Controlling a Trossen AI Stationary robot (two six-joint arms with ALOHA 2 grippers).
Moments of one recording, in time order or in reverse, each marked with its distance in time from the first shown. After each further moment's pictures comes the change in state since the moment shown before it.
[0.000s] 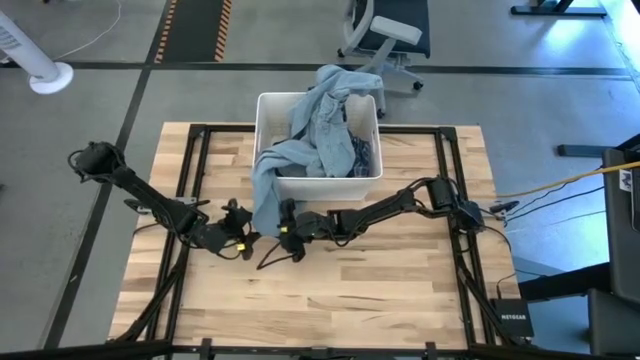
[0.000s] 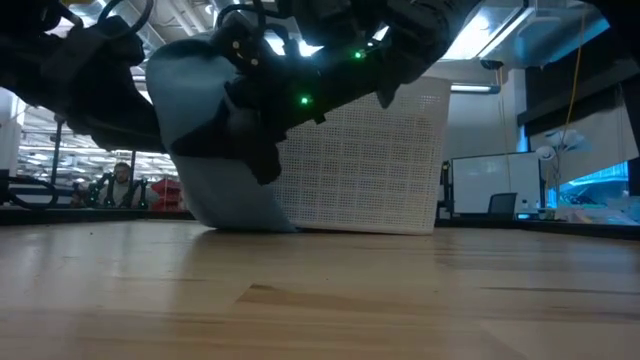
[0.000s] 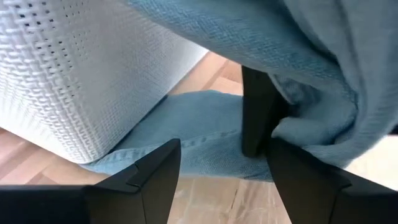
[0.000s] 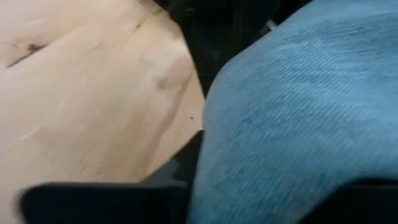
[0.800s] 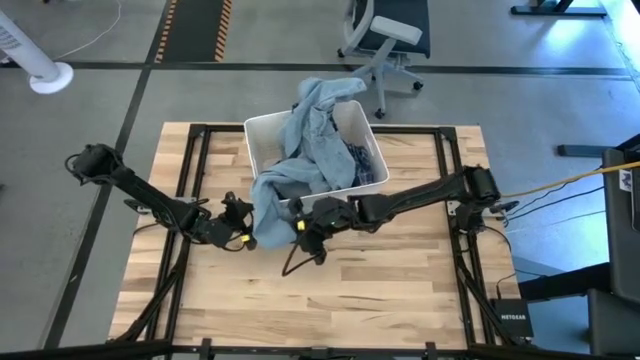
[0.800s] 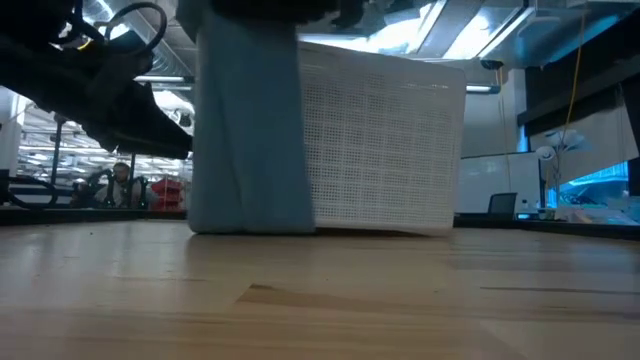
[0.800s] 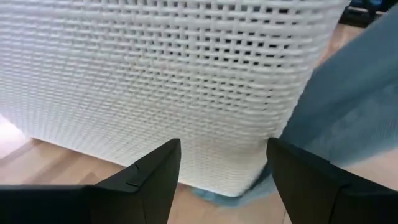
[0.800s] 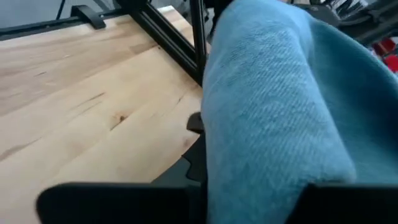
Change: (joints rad) left arm 0.089 -0.002 0.001 -0.051 -0.063 -0.011; right arm 0.028 -0.331 0.000 -0.324 -0.253 -0.071
